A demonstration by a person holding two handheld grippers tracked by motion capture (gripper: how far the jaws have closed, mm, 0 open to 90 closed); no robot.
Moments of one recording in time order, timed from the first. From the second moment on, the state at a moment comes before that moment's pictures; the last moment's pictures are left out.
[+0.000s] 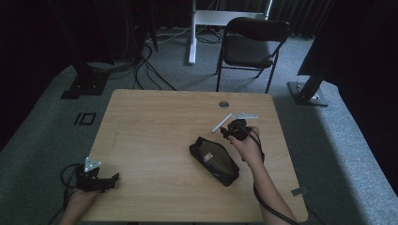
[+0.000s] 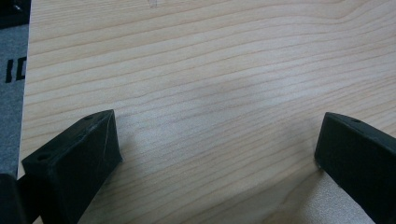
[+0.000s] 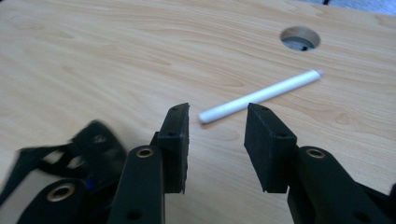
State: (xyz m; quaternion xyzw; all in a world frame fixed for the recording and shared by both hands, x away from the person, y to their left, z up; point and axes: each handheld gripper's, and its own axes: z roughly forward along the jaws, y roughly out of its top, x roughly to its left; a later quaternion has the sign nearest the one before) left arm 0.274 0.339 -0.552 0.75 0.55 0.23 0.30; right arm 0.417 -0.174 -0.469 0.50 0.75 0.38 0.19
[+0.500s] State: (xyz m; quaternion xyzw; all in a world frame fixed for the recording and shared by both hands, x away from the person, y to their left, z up) left arm 0.274 0.339 -0.552 0.75 0.55 0.23 0.30; right arm 0.450 -0.174 -0.496 0.55 0.72 0.37 0.18
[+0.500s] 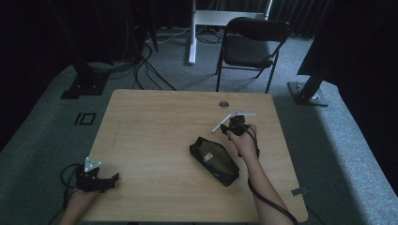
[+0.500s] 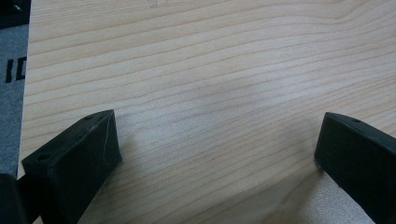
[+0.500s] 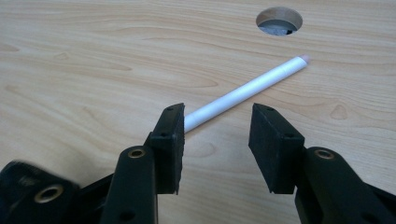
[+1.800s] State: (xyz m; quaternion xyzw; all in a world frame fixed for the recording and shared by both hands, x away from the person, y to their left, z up) left arm 0.274 0.339 -0.552 0.75 0.55 0.23 0.30; right arm 0.517 -0.156 -0.524 0.64 0.69 0.29 0.18
